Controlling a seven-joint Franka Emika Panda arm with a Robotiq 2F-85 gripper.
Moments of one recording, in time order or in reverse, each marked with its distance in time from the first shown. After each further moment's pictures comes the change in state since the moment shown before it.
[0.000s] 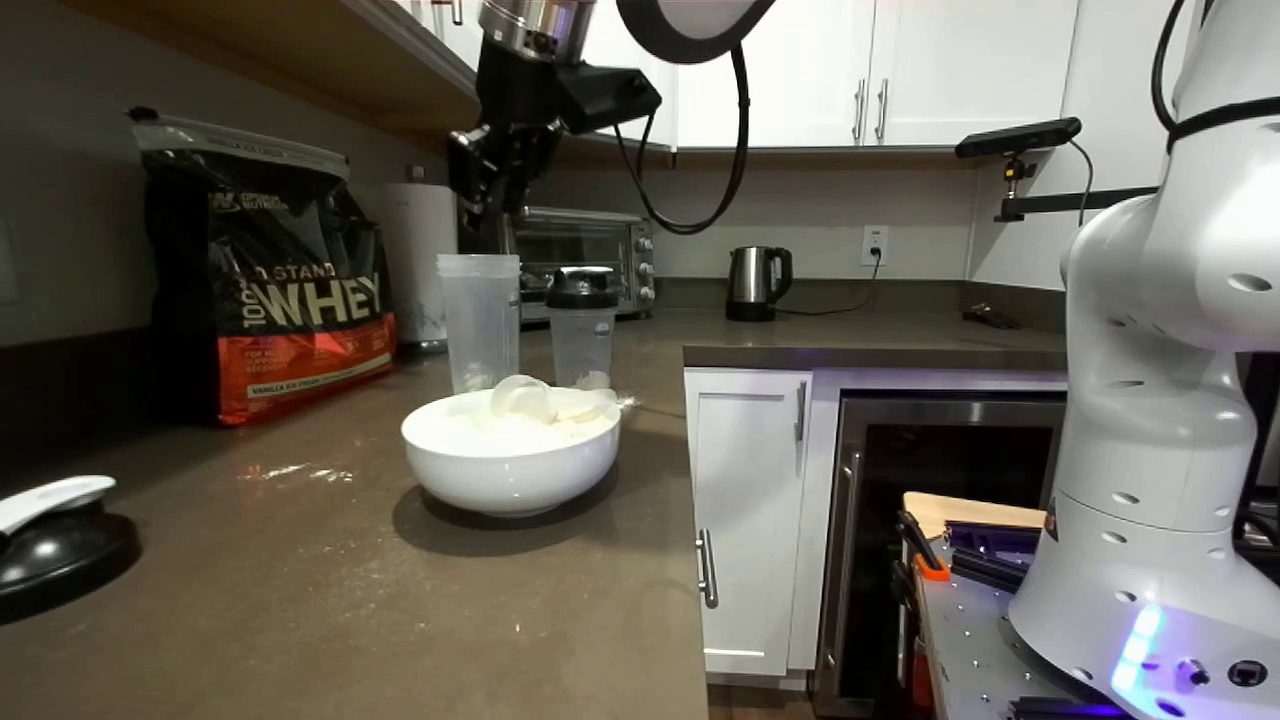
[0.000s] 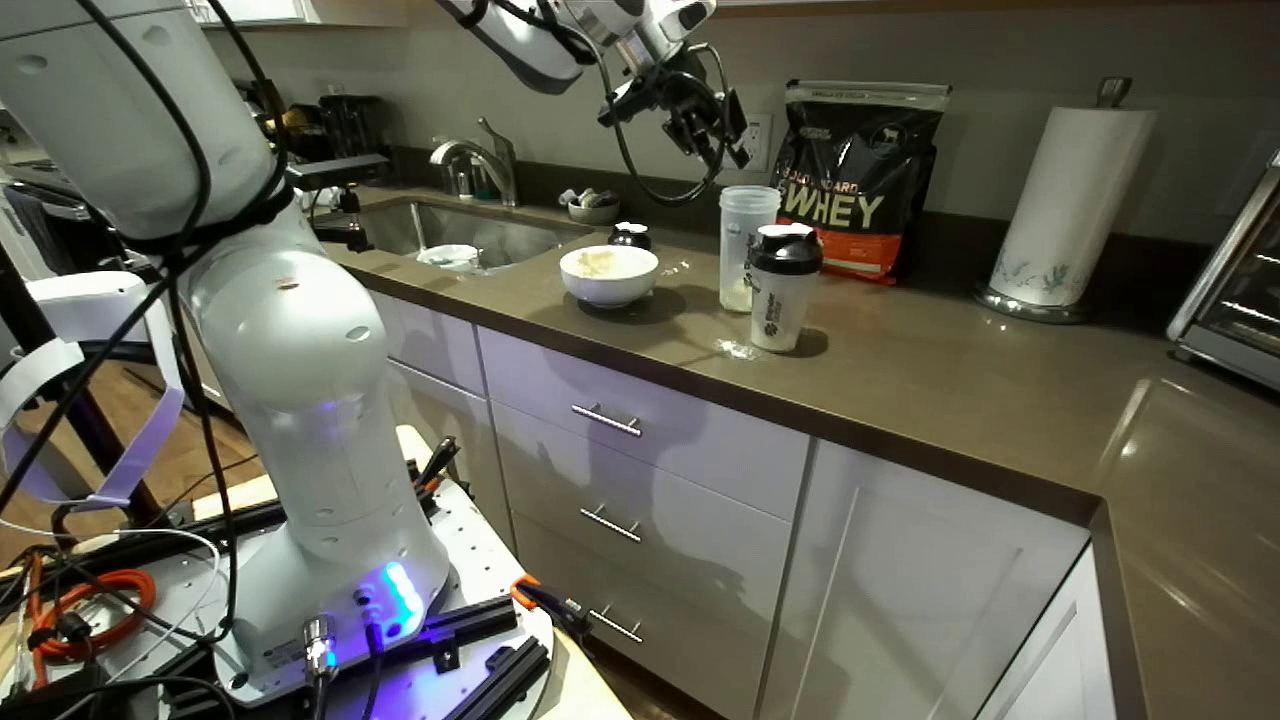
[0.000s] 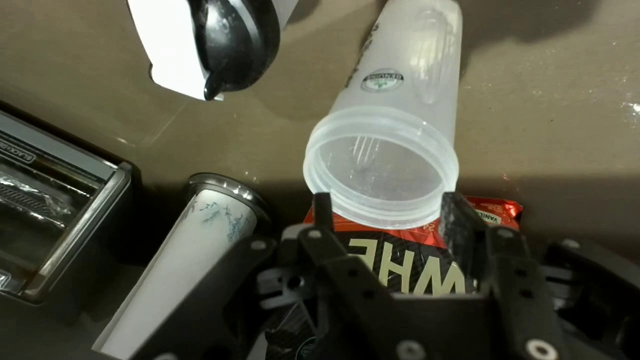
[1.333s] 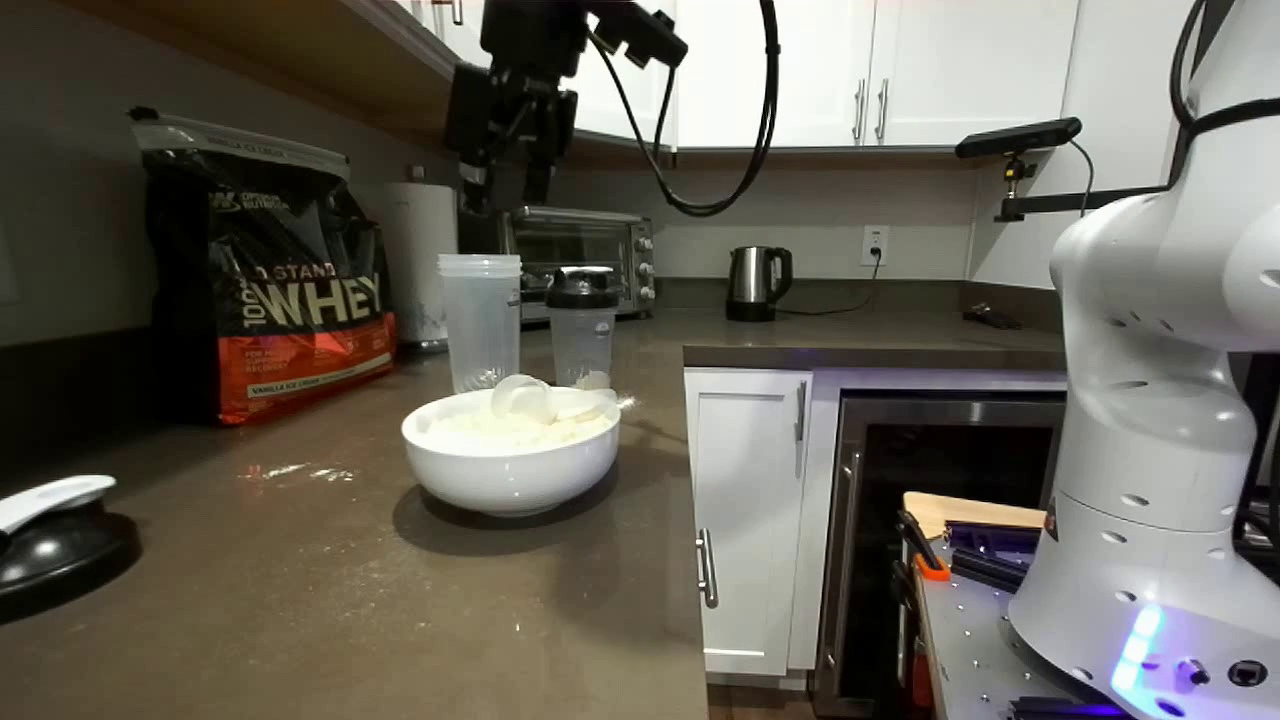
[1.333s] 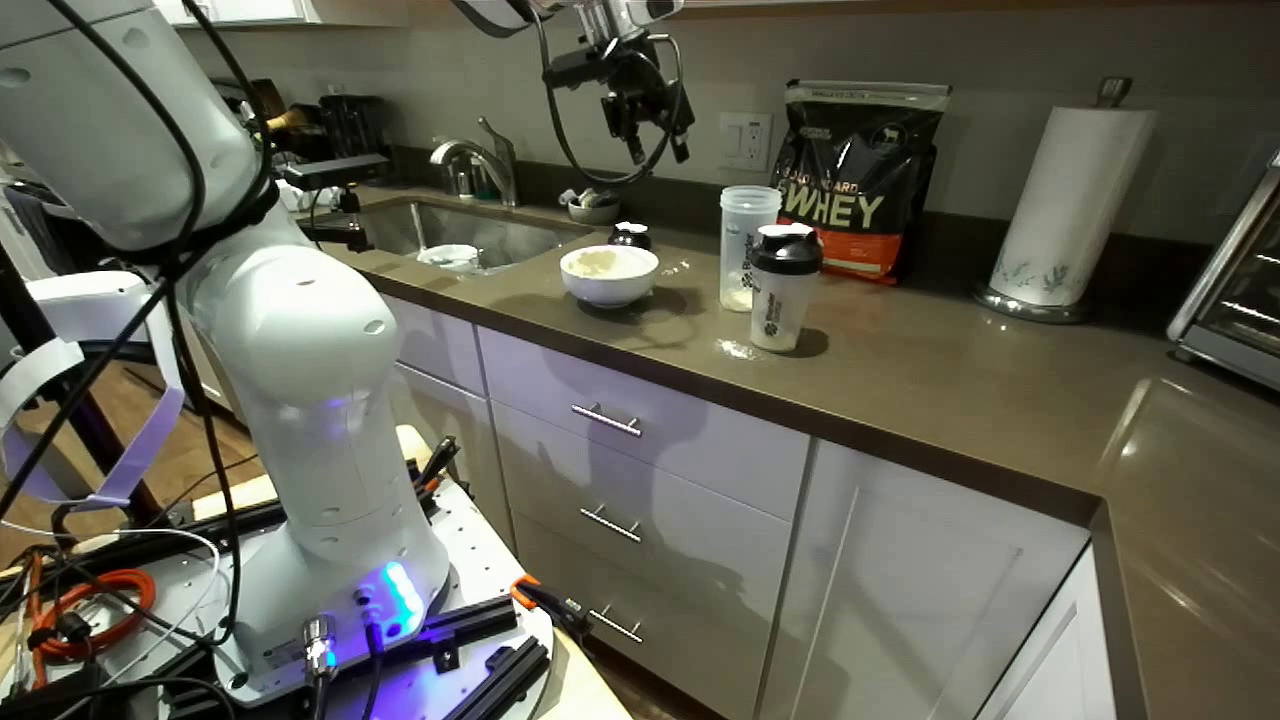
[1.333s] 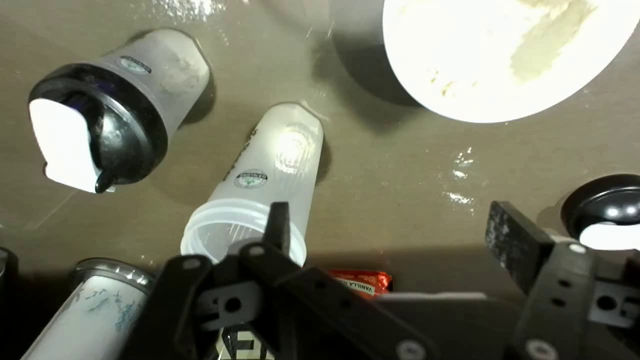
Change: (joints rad) arm 0.099 -0.084 0.006 0.015 0.410 -0.226 -0.282
